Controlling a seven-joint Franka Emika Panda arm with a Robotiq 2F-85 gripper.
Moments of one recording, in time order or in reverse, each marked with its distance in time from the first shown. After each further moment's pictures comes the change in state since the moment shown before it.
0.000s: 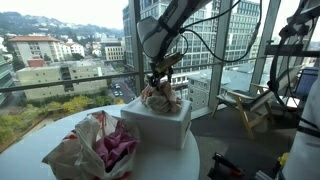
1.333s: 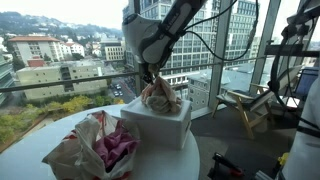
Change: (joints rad) arm 0.019 0.008 0.082 0.026 -0.338 0.057 0.085
